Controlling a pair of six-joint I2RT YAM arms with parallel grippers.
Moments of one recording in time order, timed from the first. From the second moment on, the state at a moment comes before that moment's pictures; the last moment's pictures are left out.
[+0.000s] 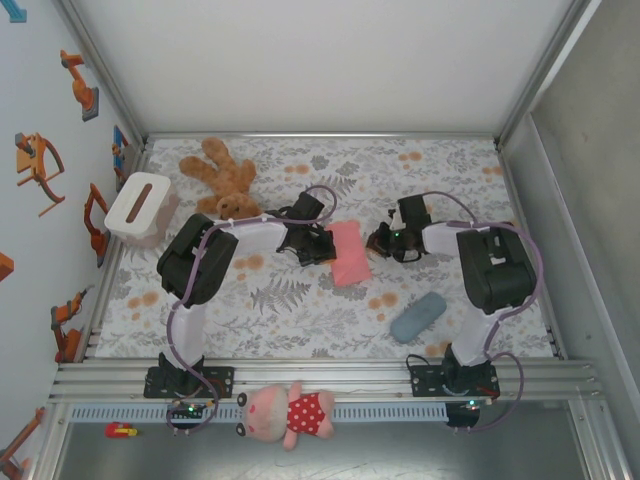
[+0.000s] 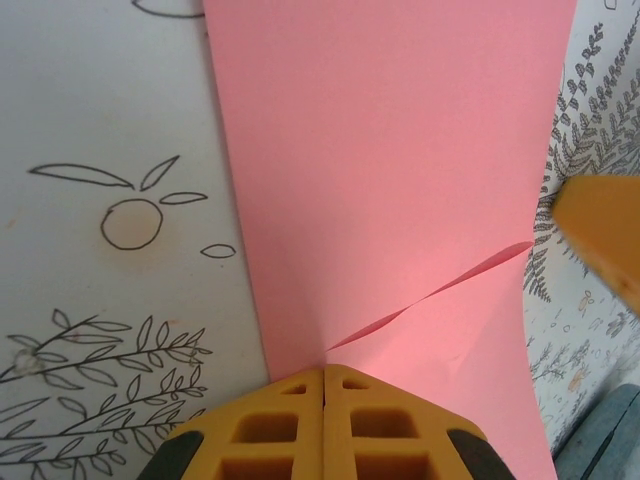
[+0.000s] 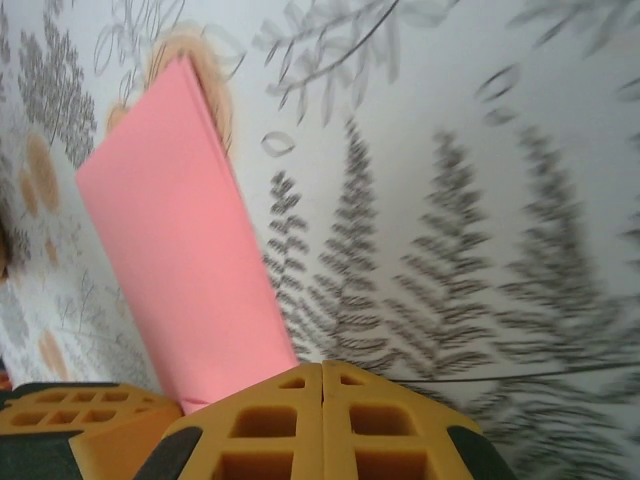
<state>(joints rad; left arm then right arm) -0.73 2.04 1.27 -0.35 0.39 -0.81 0.27 1.81 0.88 -0.10 -0.53 0.70</state>
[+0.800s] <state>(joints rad) -0.69 2.06 1.32 -0.44 0.45 -0.60 0.40 1.85 0.88 -0.02 -0.63 0.72</state>
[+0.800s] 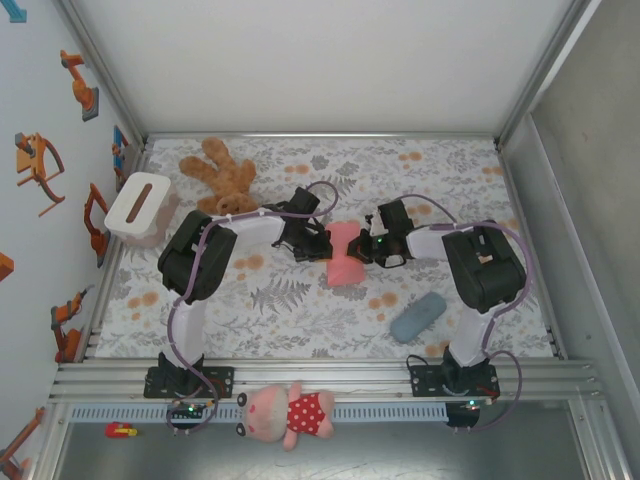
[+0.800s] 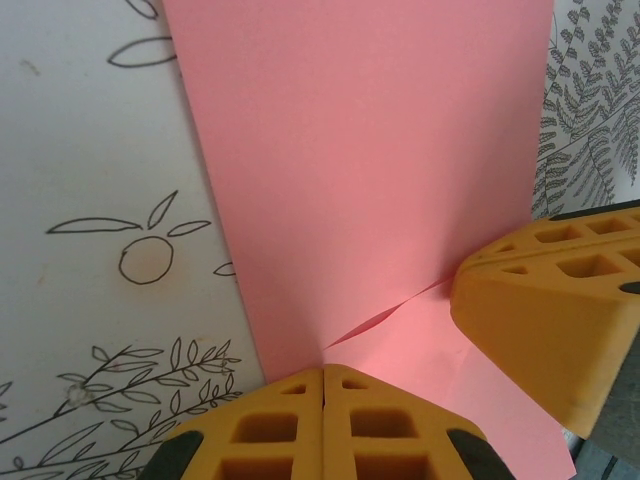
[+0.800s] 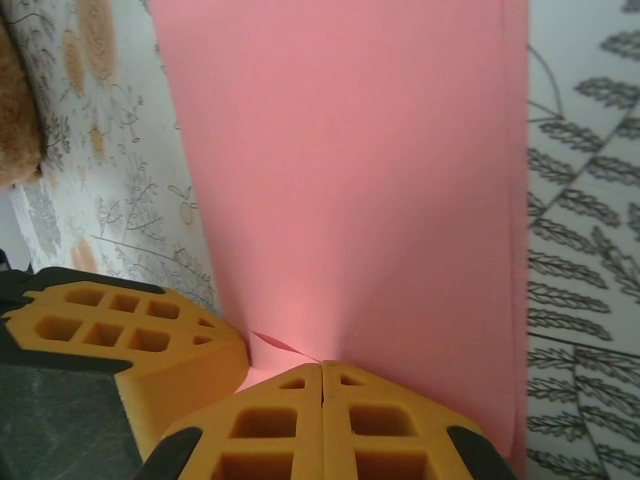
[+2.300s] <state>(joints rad) -0.82 2.03 1.28 -0.34 0.44 -0.76 0.40 1.86 0.83 0.06 -0.63 0.75</state>
